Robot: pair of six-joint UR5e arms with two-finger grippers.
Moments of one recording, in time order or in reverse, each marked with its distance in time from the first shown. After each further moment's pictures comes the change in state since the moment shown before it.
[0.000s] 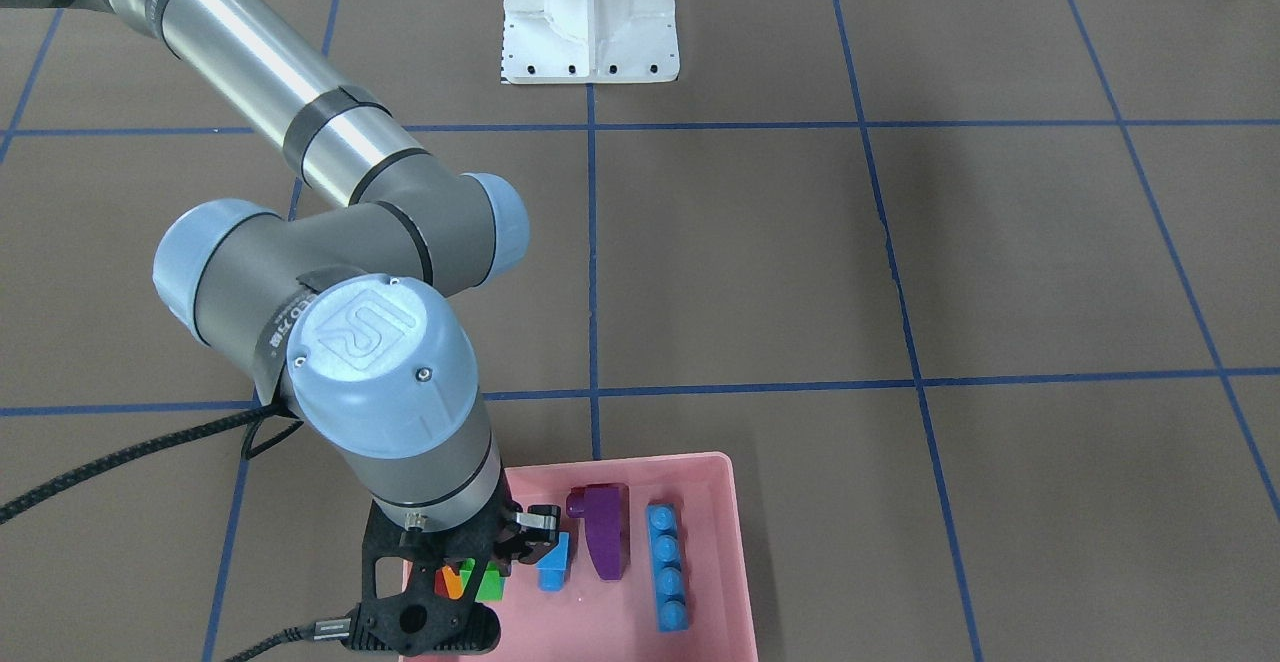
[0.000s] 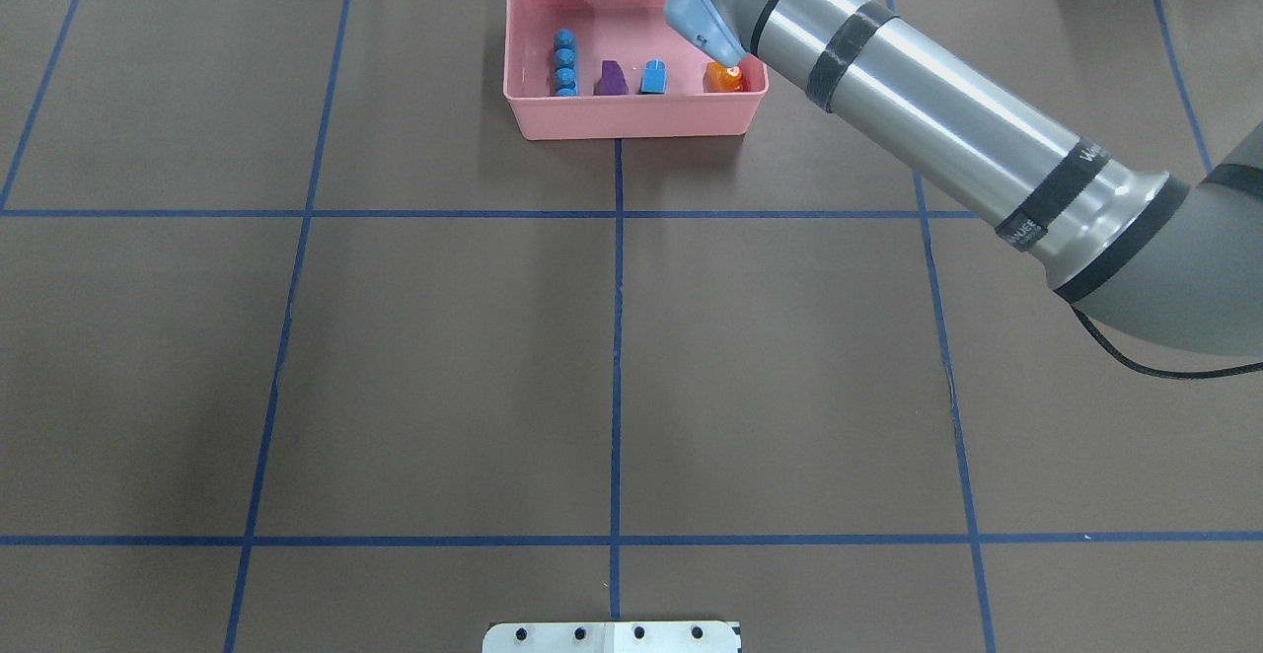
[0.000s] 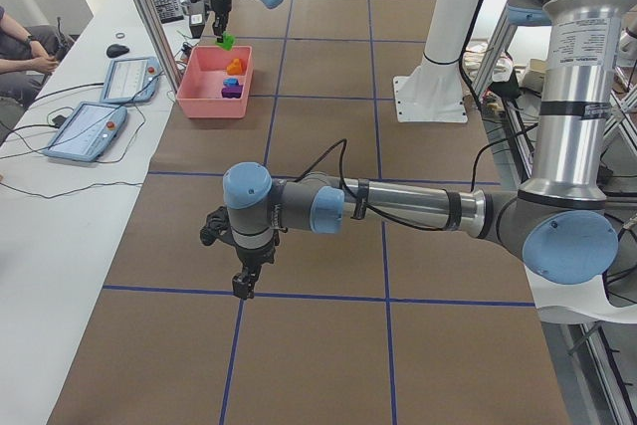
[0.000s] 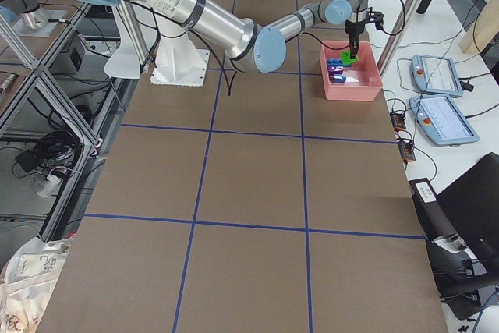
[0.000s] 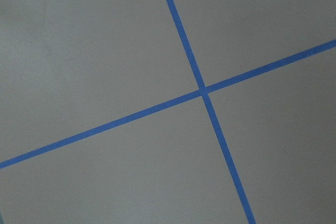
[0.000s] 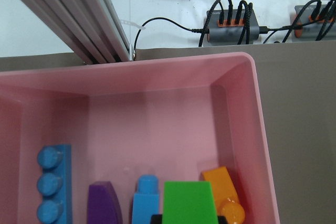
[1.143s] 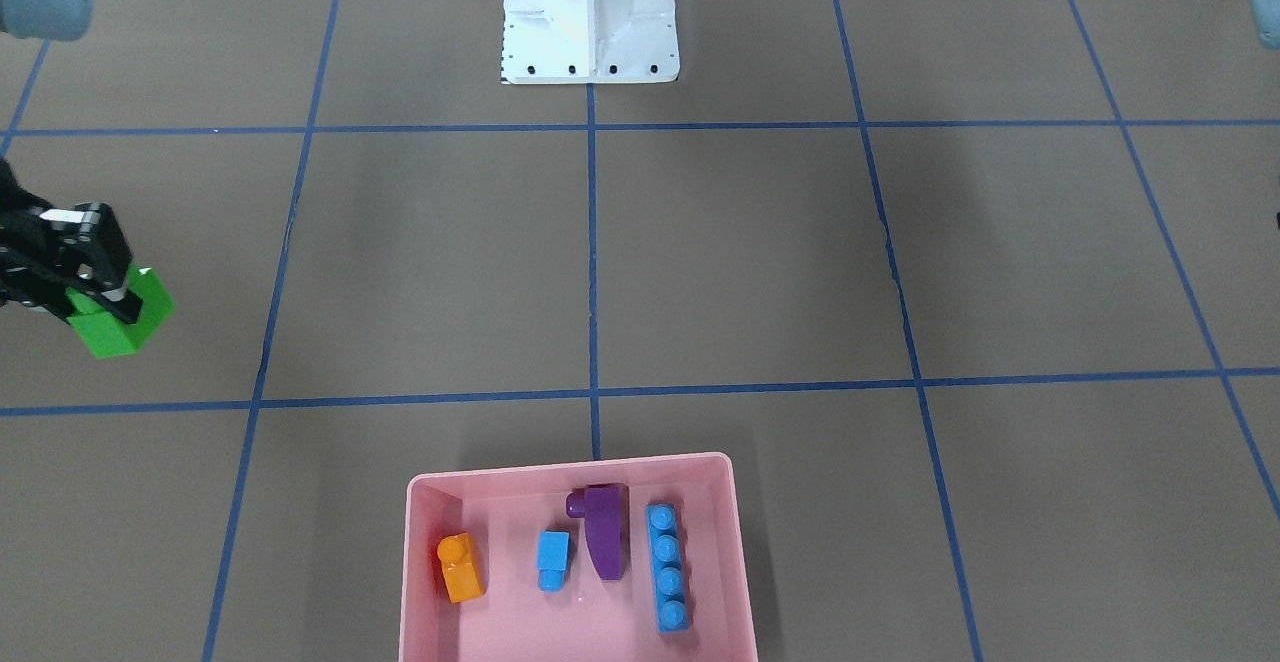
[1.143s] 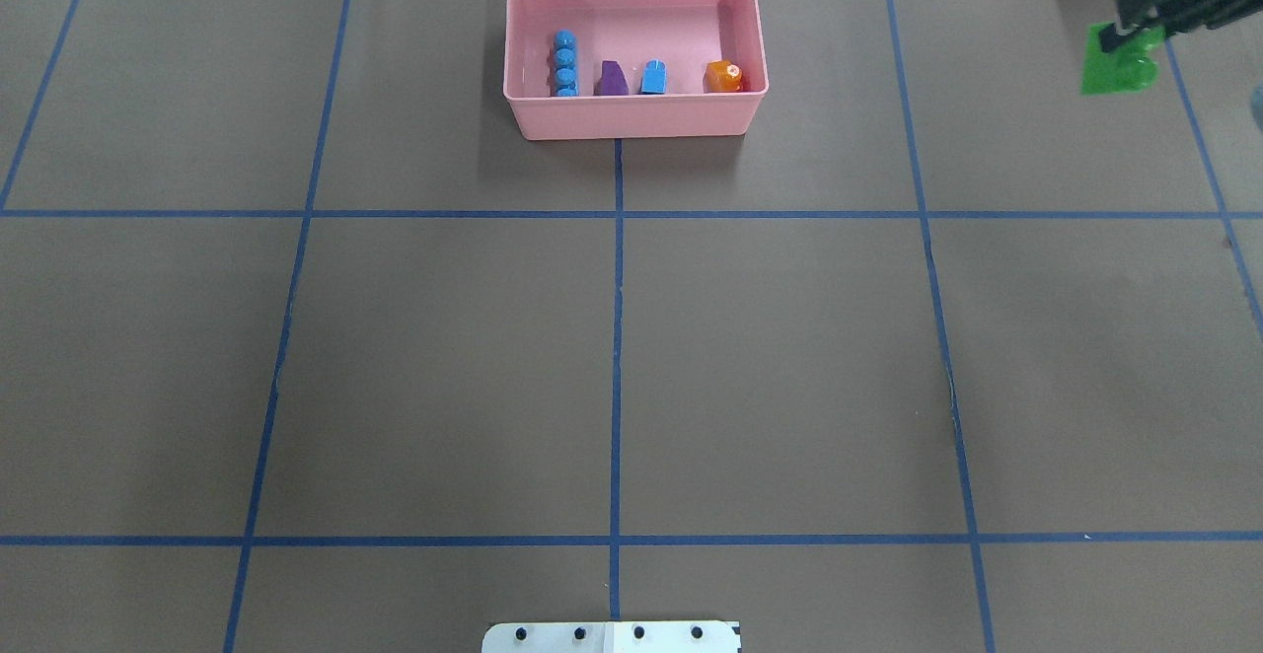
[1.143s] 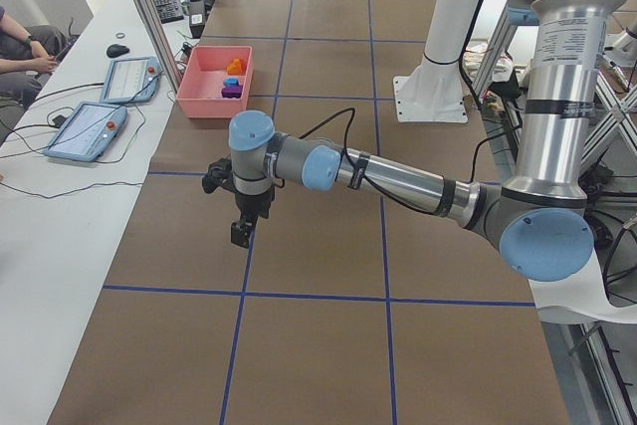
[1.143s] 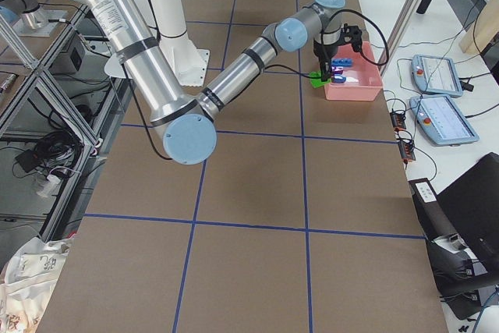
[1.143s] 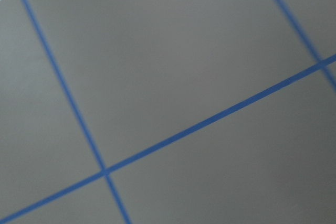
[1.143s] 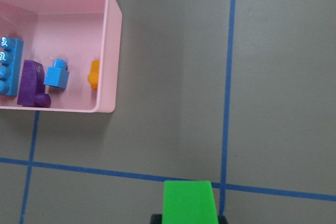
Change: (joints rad) left arm 0.066 -0.026 -0.095 -0.005 0.009 -0.142; right arm 0.215 -0.630 1.056 -0.464 0.277 -0.243
